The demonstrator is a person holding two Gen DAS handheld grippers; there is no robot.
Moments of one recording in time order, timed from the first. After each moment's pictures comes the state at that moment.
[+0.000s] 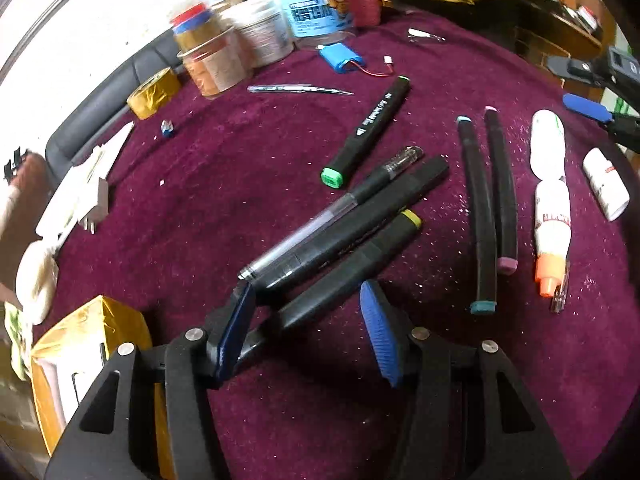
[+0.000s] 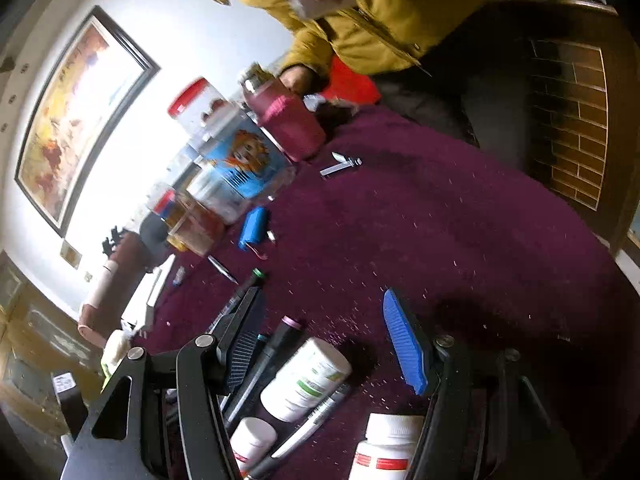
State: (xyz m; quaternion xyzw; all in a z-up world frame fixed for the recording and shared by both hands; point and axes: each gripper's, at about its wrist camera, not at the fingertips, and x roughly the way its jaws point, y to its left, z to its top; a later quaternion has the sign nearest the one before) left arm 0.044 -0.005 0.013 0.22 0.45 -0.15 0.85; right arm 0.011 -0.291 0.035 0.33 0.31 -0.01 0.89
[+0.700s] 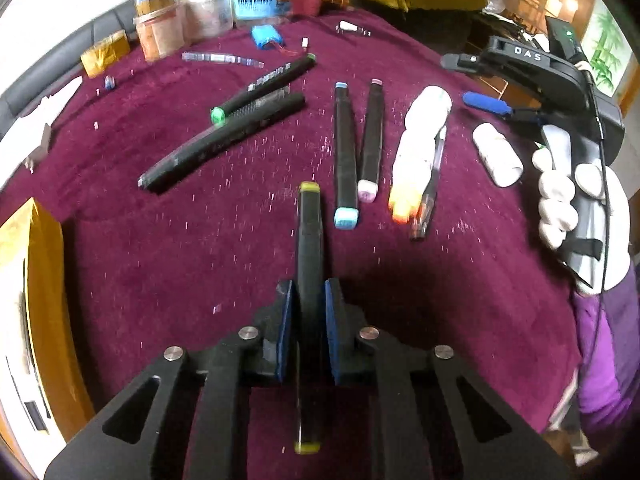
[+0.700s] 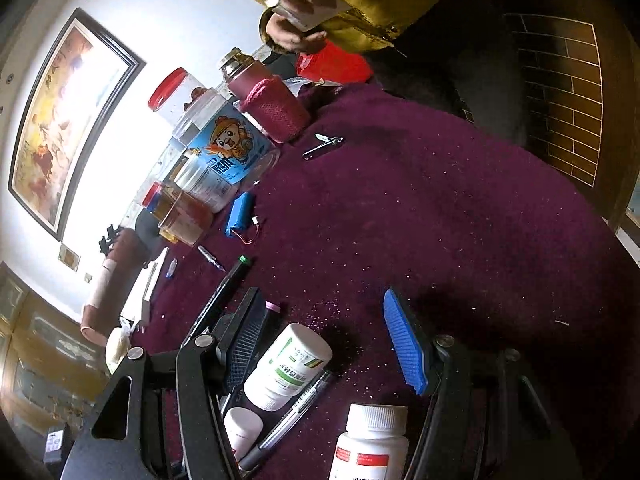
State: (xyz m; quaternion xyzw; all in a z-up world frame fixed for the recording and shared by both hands) left arm -0.020 -0.018 0.019 0.12 0.50 -0.25 0.82; right arm 0.011 -0.298 0.021 0.34 0.33 -0.01 0.88
